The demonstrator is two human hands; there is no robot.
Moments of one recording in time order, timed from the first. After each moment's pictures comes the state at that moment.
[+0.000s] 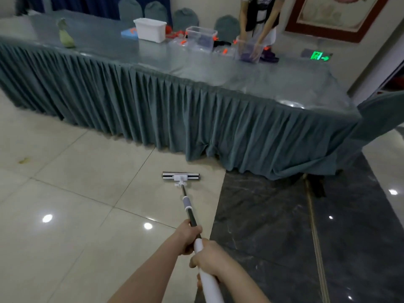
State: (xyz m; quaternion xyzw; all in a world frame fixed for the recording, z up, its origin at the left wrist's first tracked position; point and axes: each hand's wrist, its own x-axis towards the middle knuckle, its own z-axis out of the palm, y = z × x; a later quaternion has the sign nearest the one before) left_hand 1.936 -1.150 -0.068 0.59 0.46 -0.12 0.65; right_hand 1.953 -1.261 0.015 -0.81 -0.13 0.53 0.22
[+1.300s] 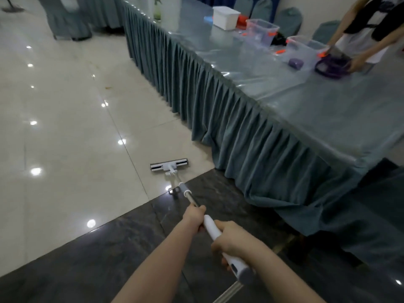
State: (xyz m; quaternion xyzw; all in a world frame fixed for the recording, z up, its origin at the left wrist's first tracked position) left_hand 2.495 -1.619 -0.092 0.33 0.68 0.18 0.63; right_hand 2.593 -1.710 0.051 -0.70 -0.43 0.57 0.01
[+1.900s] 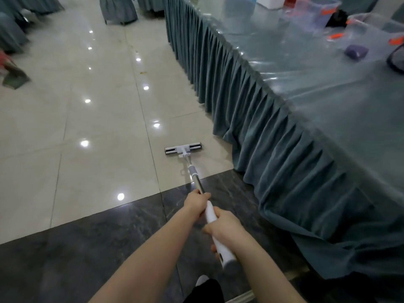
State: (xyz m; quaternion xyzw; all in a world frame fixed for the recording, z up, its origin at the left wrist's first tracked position) left_hand 2.582 -1.512 -0.124 0.29 0.73 0.24 0.56; right_hand 2.684 -1.591 0.006 -0.68 -0.43 0.59 0.07
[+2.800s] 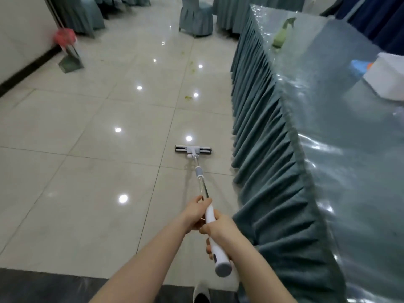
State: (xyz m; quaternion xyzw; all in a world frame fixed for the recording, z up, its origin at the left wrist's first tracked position) left_hand 2.464 -0.891 -0.068 0.17 0.67 0.36 0.62; right_hand 2.566 -0.896 -0.006 -0.64 -0.48 0.60 -0.03
